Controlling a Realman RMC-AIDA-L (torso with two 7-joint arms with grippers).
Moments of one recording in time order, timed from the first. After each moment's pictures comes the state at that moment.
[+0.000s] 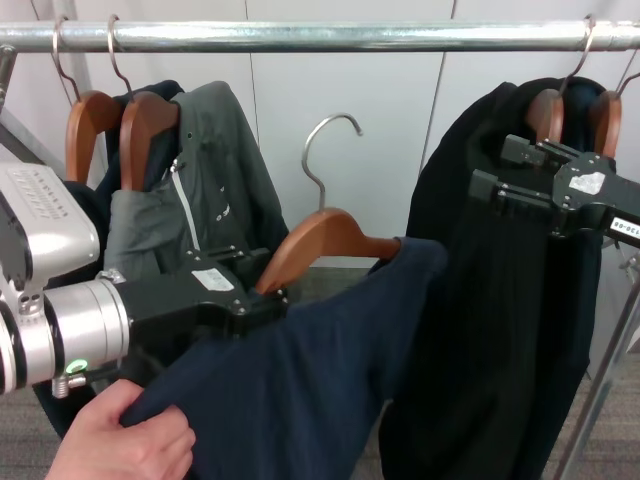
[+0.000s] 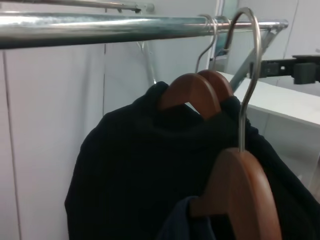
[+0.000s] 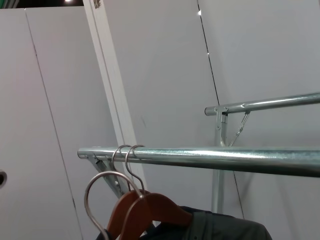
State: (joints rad) left arm -0.17 -2.05 1.54 1.14 1.51 0.95 -1.56; right arm 0.46 2.05 -0.72 -0.62 -1.64 -1.45 1.32
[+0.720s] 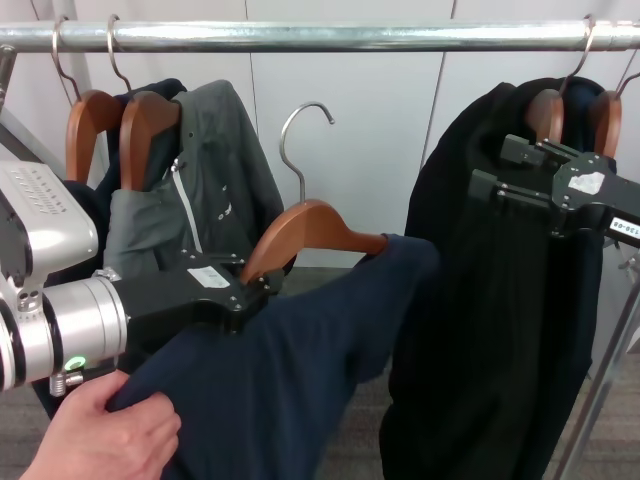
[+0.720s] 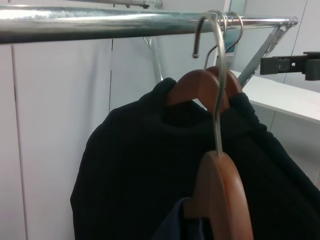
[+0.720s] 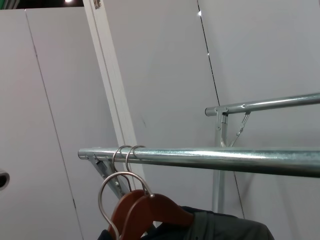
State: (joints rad) left arm -0.17 -2.05 1.54 1.14 1.52 0.93 -1.58; right arm 0.46 2.06 -0.72 -0.62 -1.64 -1.45 1.32
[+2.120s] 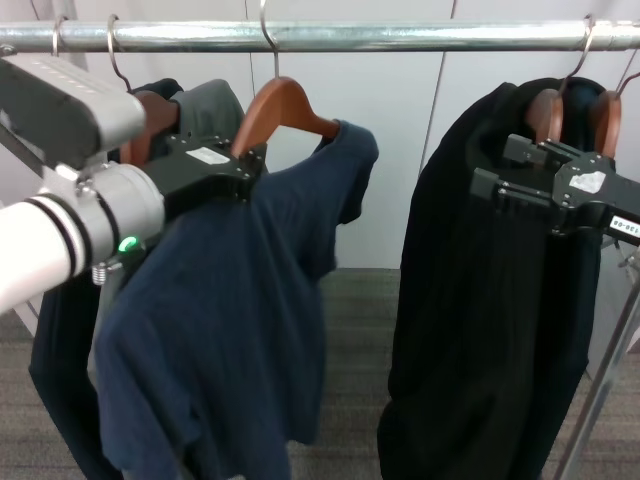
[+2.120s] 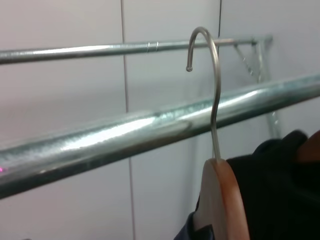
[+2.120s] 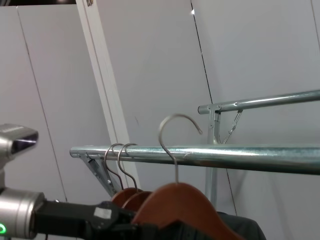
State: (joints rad) left arm -0.33 -2.05 1.66 1.15 1.52 0.43 -1.72; right arm 0.46 2.06 -0.72 -0.62 -1.64 -1.43 1.32
